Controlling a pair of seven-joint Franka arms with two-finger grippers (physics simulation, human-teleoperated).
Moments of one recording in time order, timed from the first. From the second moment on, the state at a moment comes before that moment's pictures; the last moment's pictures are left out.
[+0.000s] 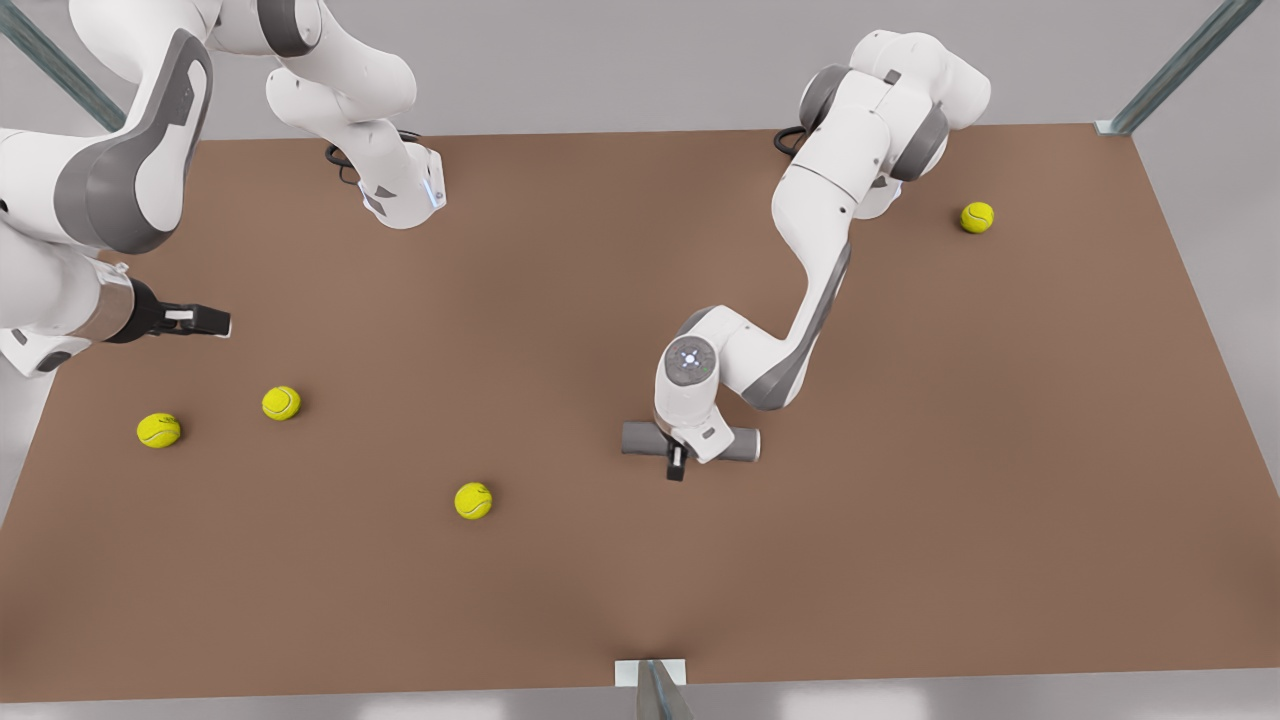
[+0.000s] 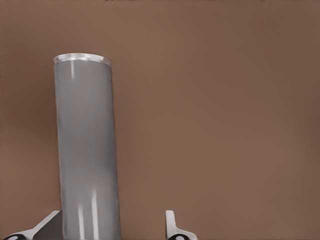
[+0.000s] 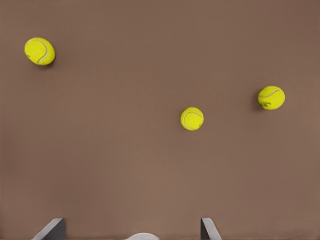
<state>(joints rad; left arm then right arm) -0.63 0.85 -0.03 -1.24 0.11 2.16 -2.15 0.16 0.23 -0.28 -1.26 0.01 1.22 -0.06</state>
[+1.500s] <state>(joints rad) -0.62 0.96 -0.03 -1.24 0.15 2.14 -2.44 0.17 0.27 -0.28 -1.25 0.02 1.24 0.03</state>
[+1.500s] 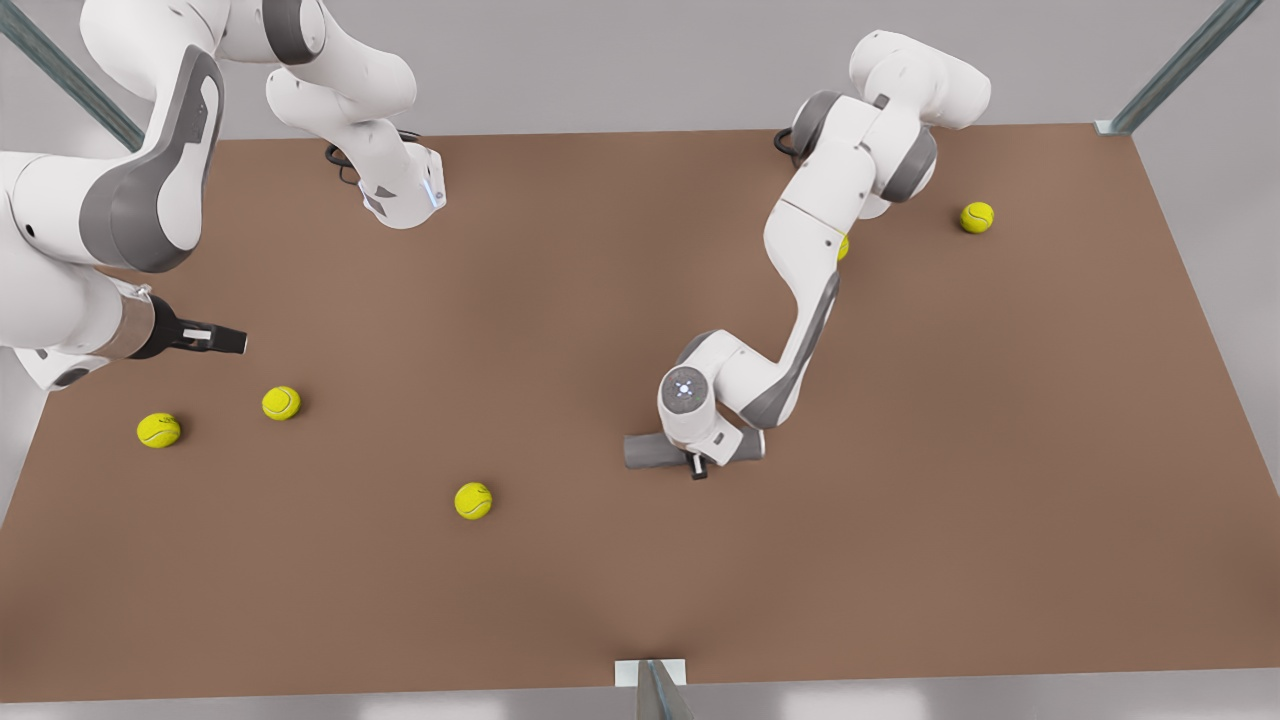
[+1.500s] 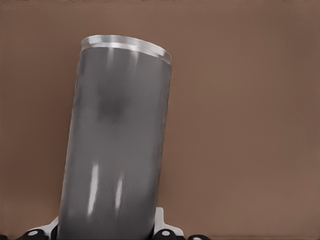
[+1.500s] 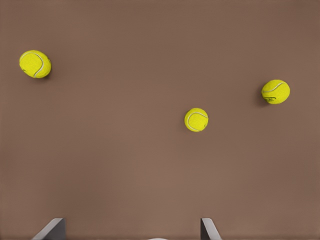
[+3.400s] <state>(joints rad) -0.61 0.86 0.17 -1.48 1.01 1.38 -2.50 0.17 0.28 -0.28 -1.26 0.03 1.26 0.03</state>
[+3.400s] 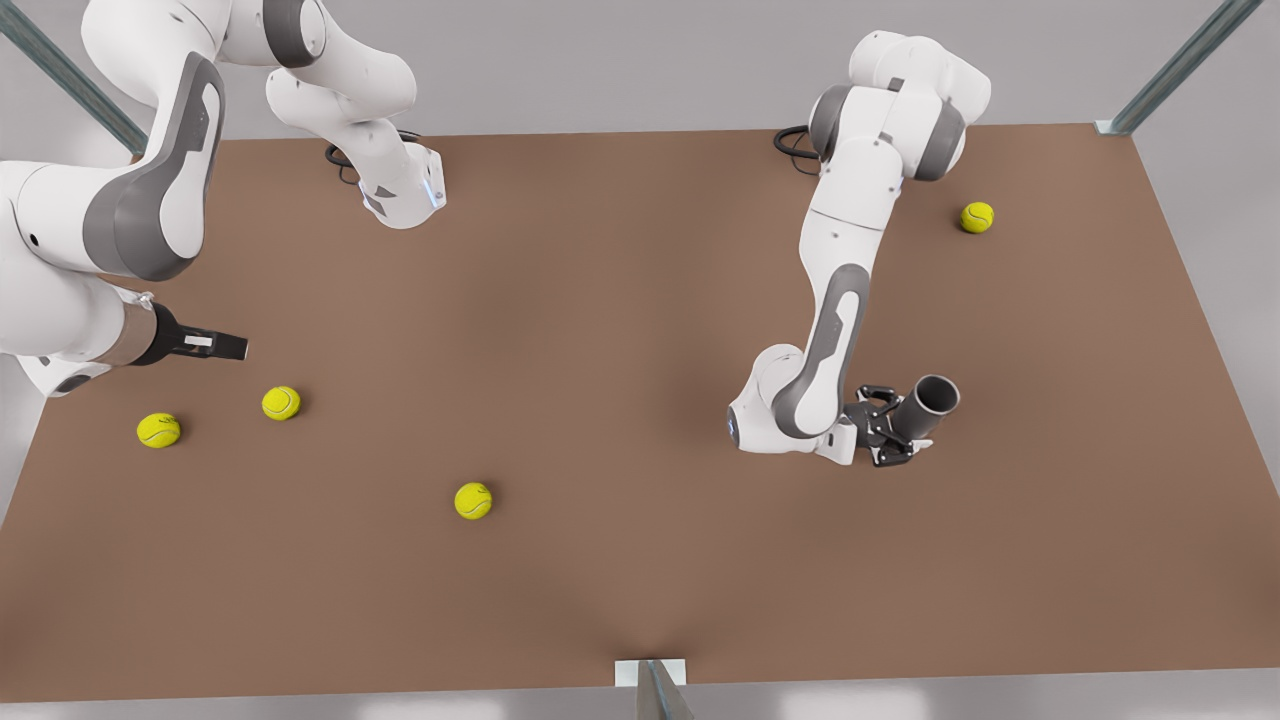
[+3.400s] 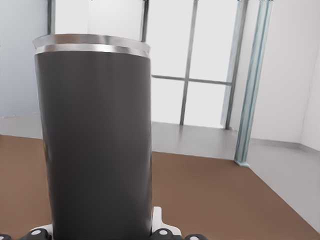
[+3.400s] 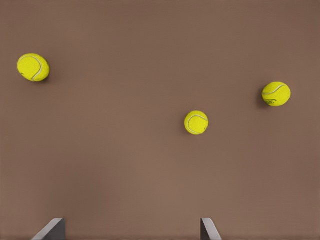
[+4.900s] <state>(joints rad) -0.69 0.80 -0.02 -1.08 0.71 1.25 -2.20 0.16 0.29 -0.28 -1.26 0.03 1.26 0.00</state>
